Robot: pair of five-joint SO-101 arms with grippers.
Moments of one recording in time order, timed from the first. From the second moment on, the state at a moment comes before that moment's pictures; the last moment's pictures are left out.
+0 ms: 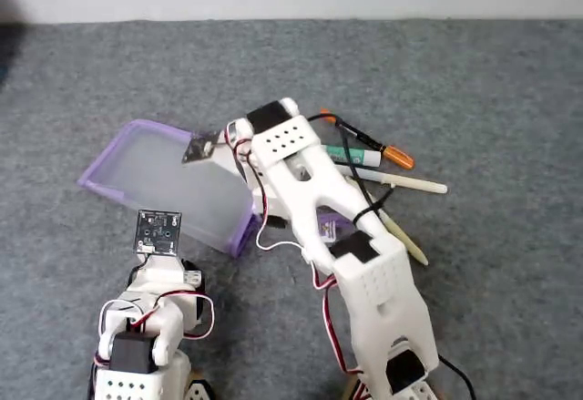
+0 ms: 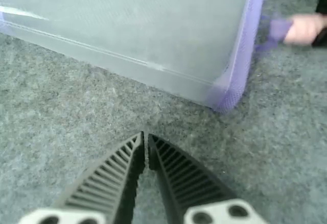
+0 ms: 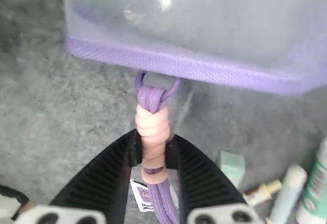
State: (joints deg) left arm 0.9 -103.4 97.1 72.0 6.2; right arm -32.8 36.8 -34.4 100.2 44.3
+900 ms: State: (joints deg) left arm 1.4 -103.4 93.3 71.6 0.3; right arm -40.1 8.5 -18.8 100.4 23.3
